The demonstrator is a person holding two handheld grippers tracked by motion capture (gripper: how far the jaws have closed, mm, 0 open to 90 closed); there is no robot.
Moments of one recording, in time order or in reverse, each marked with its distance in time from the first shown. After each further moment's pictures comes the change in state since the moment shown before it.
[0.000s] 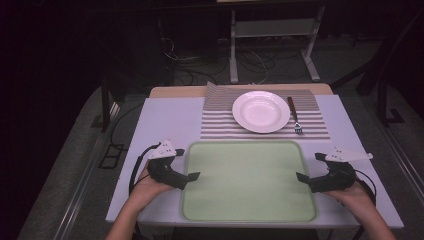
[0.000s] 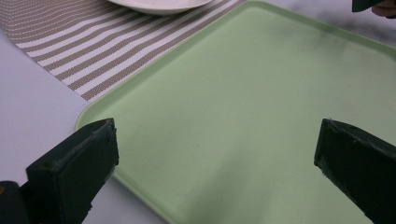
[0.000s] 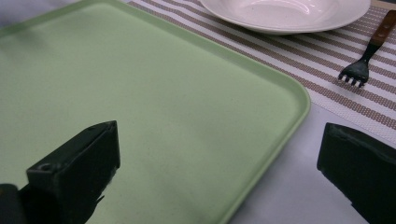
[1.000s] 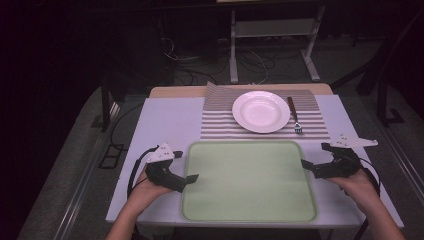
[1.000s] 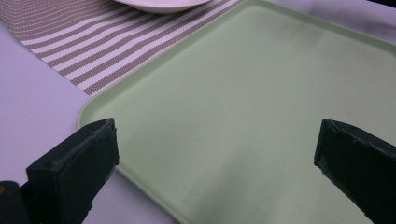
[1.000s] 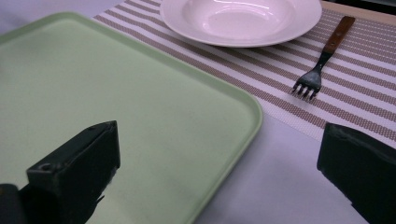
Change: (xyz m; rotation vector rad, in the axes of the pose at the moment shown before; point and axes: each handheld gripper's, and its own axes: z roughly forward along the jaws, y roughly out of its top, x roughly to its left) left arm -0.003 -0.007 -0.004 -0.012 0.004 0.003; right arm -0.026 0.020 -0.001 0.004 -0.067 0.048
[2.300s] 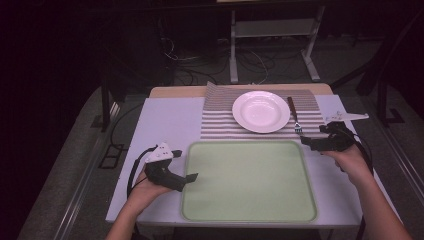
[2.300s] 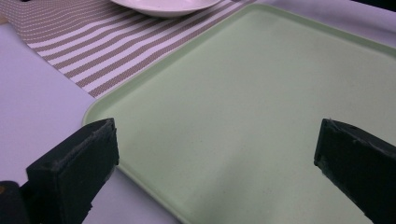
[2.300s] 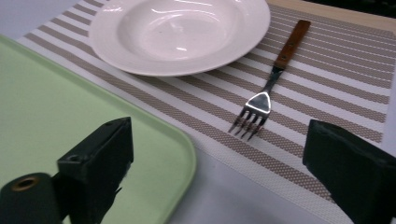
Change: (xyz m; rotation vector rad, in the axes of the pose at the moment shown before) left arm 0.001 0.000 -0.001 -0.011 0.009 -0.002; right arm -0.047 0.038 0.037 0.061 -0.079 0.076
